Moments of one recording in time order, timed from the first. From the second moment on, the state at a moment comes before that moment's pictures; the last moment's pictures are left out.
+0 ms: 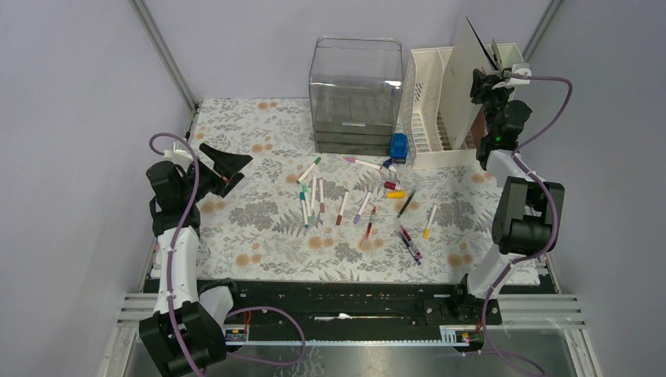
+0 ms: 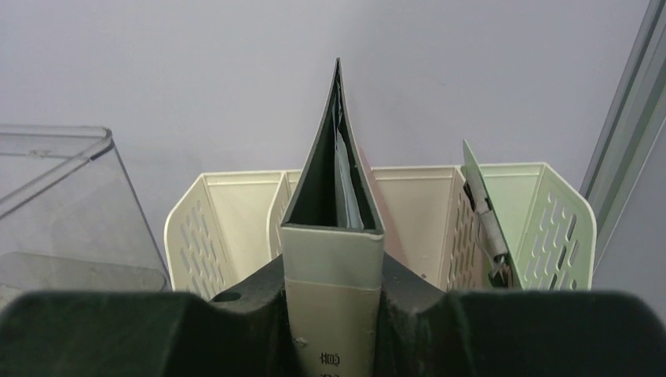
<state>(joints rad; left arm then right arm) 0.35 0.94 0.69 -0.05 0.84 -0.92 -0.18 1.76 1.19 0.94 -0.26 0.14</state>
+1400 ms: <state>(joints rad) -0.21 0.95 0.80 0.08 0.49 -0.89 -0.23 1.29 1.33 -0.46 -0.82 -0.17</state>
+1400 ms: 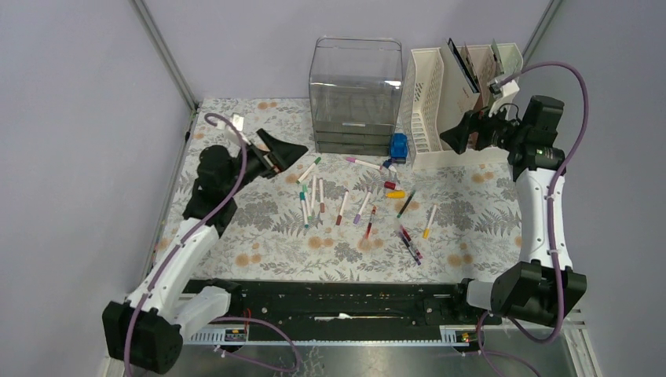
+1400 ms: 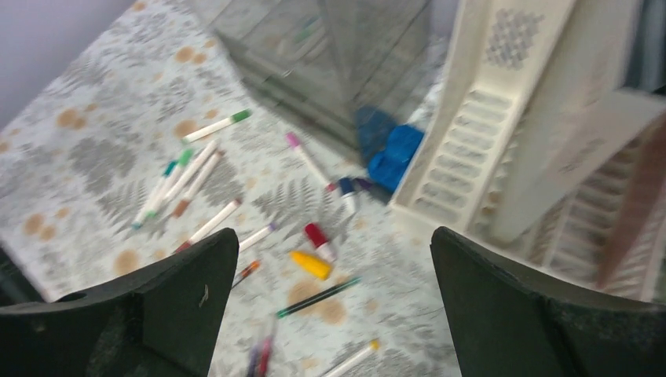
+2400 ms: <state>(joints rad) -0.51 1.84 1.09 0.63 0.15 -1.18 -0.22 1.27 1.03 -0.46 -1.02 0.01</state>
